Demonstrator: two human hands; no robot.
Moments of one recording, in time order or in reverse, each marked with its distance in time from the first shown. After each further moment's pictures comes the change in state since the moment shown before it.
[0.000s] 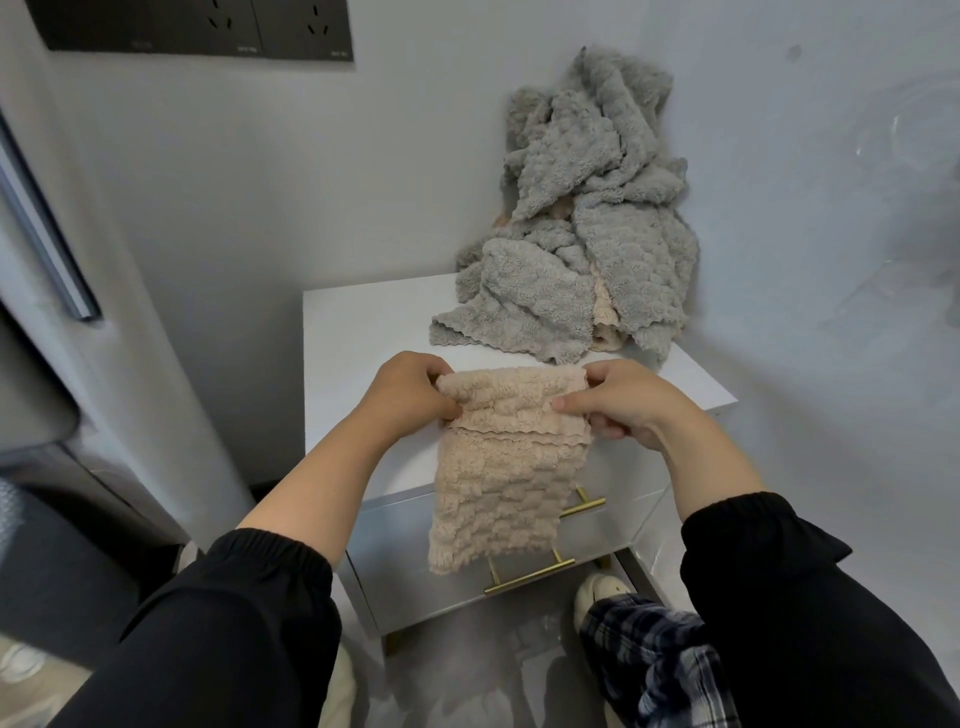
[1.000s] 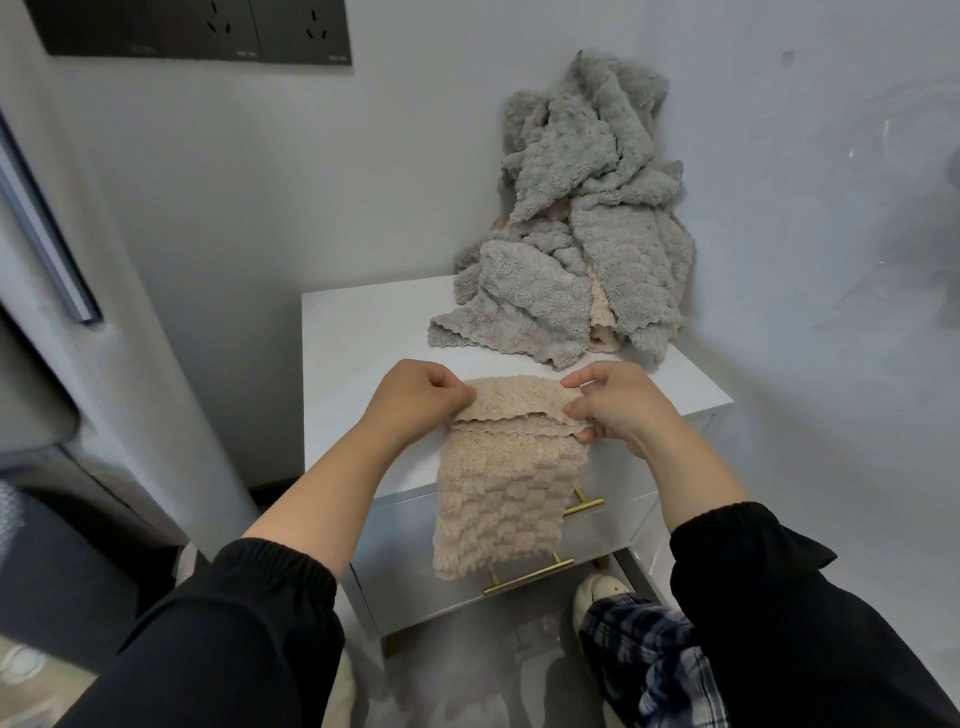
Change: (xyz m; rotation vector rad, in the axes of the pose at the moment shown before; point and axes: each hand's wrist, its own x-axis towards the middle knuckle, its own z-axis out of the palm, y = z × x) left_hand -0.008 0.004 0.010 -0.246 0.061 -0.069; right_hand -0.004 0.003 0.010 0.050 0.167 -0.012
